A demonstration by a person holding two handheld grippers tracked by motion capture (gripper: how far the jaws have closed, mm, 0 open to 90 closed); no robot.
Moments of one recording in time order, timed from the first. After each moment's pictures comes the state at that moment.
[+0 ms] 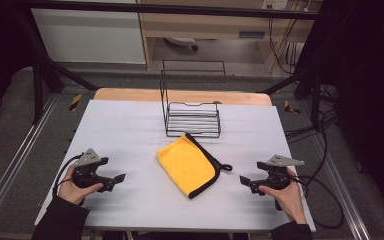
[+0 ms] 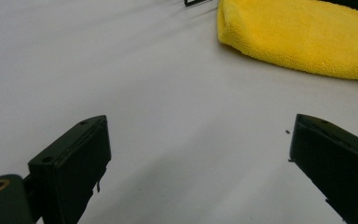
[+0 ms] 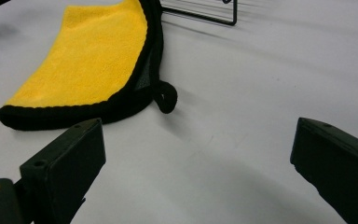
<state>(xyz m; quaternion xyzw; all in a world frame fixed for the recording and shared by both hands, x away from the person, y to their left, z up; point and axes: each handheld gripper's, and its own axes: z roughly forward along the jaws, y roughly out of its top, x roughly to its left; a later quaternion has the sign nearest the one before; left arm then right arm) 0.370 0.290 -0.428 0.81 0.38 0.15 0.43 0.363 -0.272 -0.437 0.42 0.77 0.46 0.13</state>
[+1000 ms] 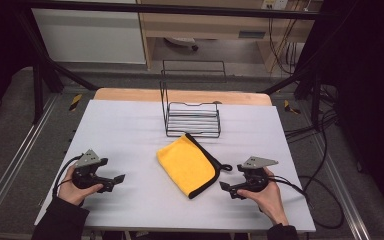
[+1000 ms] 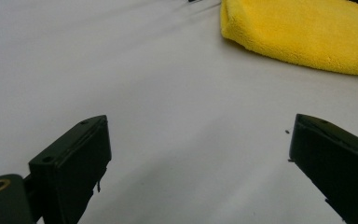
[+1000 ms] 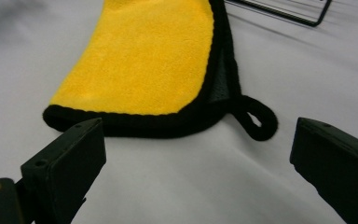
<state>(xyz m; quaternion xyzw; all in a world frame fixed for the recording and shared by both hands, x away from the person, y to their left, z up) 0.369 0.292 -0.430 0.81 0.38 0.15 0.42 0.358 -0.209 -0.431 0.38 0.81 0.43 0.11</state>
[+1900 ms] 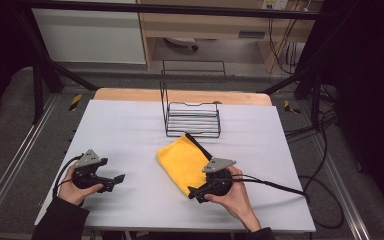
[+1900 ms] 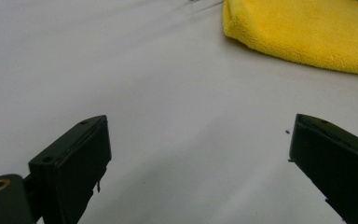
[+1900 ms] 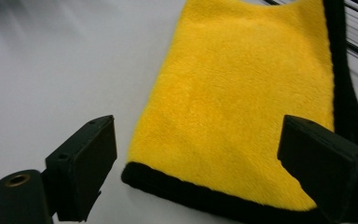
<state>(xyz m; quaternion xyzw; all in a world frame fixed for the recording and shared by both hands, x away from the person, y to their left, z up) 0.369 0.291 -0.431 0.81 0.38 0.15 0.42 0.351 -0.111 -0.418 0.30 0.86 0.40 0.12</state>
